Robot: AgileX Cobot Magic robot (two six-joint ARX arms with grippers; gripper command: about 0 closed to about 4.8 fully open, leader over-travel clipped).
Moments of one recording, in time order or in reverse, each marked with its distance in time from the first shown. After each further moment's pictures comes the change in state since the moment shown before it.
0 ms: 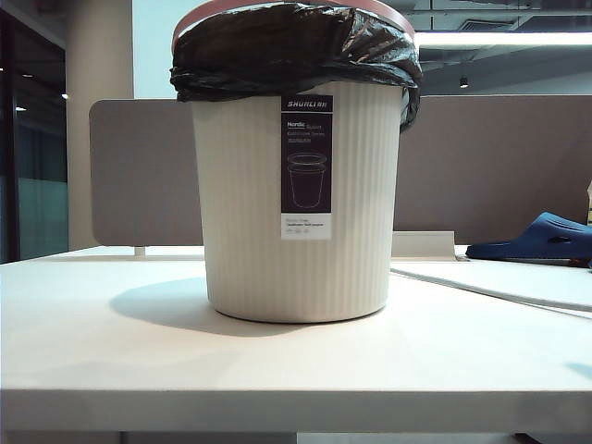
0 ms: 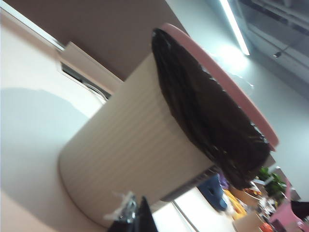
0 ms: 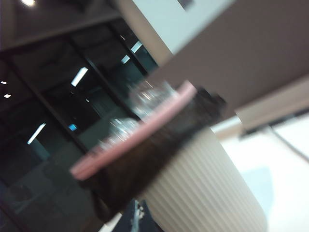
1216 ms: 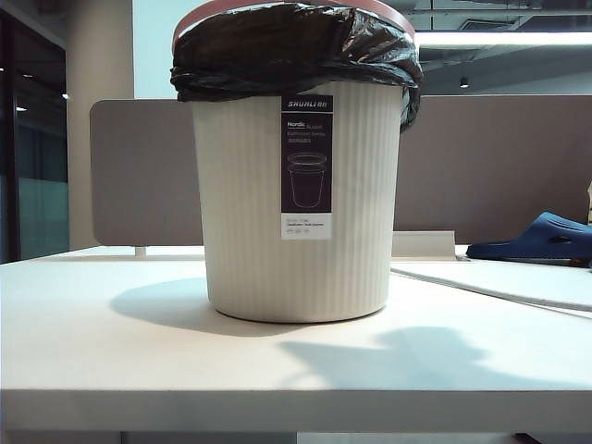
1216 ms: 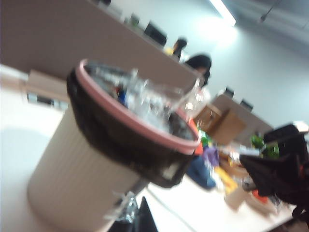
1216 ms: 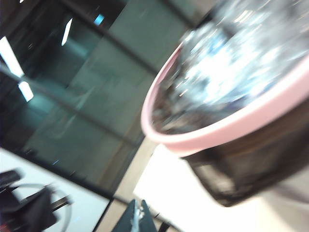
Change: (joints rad) left arm -0.003 0.089 0.520 -0.467 0.092 0.207; right arm 0.565 0.815 0.568 -0.135 0.108 0.038
